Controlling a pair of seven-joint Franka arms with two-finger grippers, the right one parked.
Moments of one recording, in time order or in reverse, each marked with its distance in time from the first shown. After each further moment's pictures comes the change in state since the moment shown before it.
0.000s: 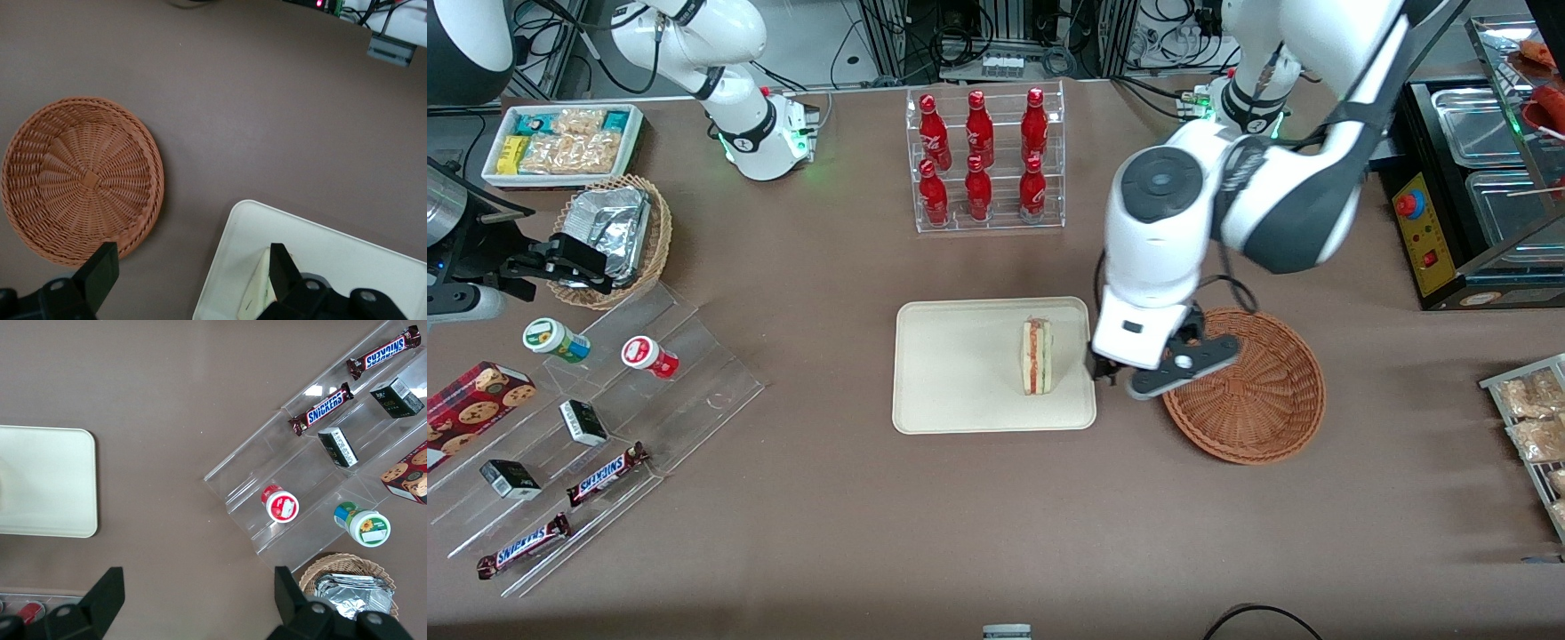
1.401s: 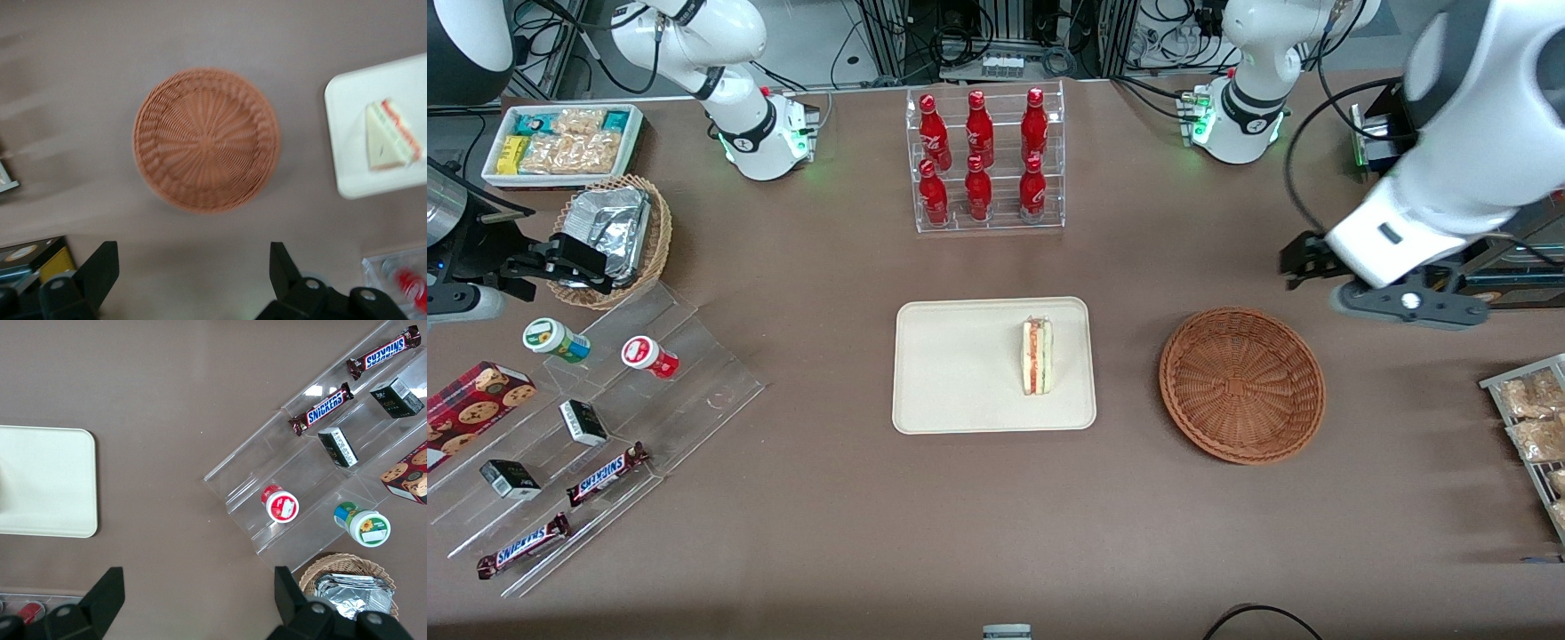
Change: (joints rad) arm 0.303 -0.355 0.136 -0.168 -0.332 -0.262 1.048
